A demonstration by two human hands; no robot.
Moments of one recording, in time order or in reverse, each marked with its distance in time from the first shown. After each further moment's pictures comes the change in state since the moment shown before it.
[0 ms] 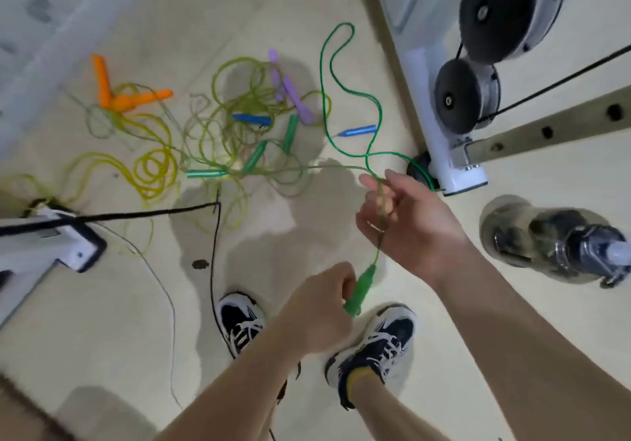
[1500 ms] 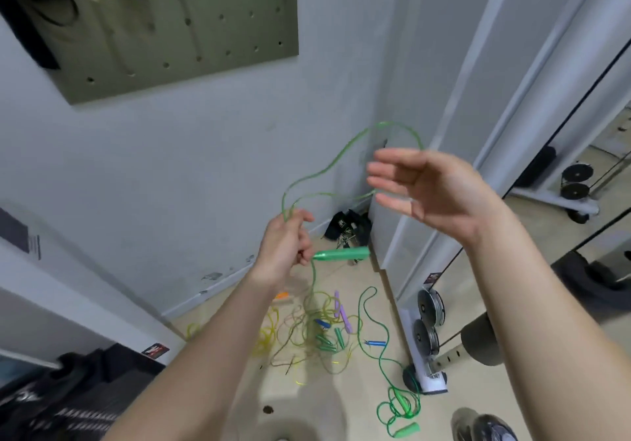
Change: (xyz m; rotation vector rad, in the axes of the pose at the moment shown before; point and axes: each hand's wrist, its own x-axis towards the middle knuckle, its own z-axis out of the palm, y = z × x) left_hand -0.508 0.297 -0.314 -0.817 0.787 0.493; right_hand -0.588 -0.101 0.419 -0.701 -0.512 -0.637
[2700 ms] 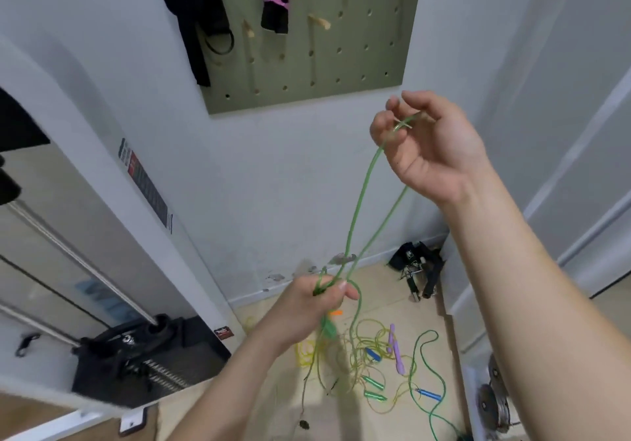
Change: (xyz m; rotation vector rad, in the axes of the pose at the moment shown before) left_hand -0.085 -0.001 -0.093 0.395 -0.089 0.109; right_hand 0.054 -0.035 0.148 0.461 -0.416 0.084
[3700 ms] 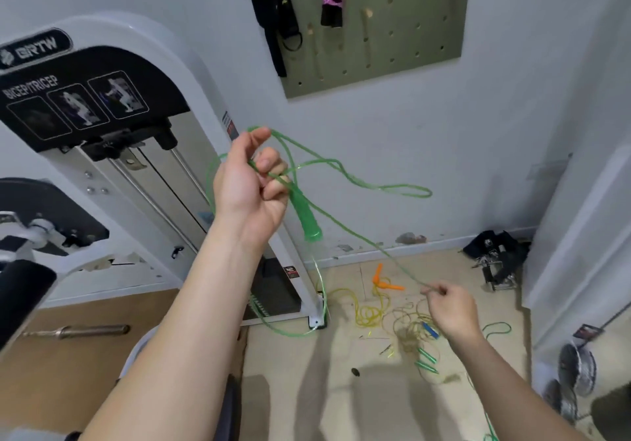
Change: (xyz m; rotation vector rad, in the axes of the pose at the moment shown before) left_hand -0.134 0.166 0.052 -1.059 0.707 0.274; right_hand -0.191 0.158 -0.237 -1.339 0.537 0.084
